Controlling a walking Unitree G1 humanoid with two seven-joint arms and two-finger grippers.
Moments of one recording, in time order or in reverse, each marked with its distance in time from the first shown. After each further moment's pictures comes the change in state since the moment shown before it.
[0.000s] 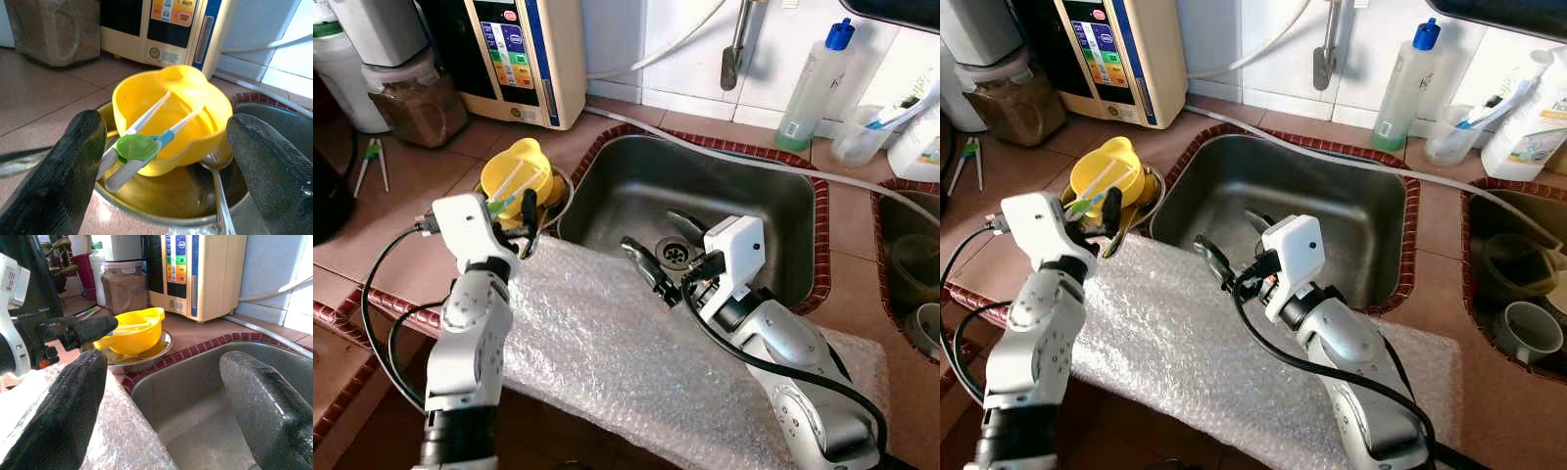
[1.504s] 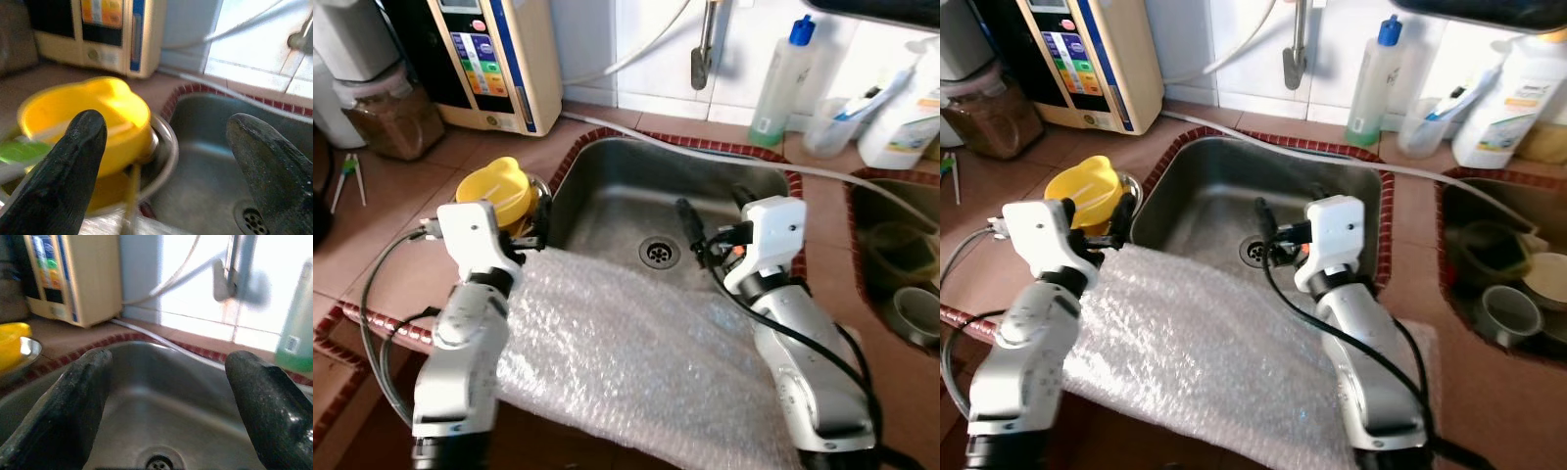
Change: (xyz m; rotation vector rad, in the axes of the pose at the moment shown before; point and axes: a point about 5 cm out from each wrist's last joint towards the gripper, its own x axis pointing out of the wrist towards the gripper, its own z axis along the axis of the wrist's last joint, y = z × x) left arm -0.022 -0.016 0.000 0.001 0.016 -0.138; right arm -0.004 -0.044 0.004 -0.124 -0.029 -0.408
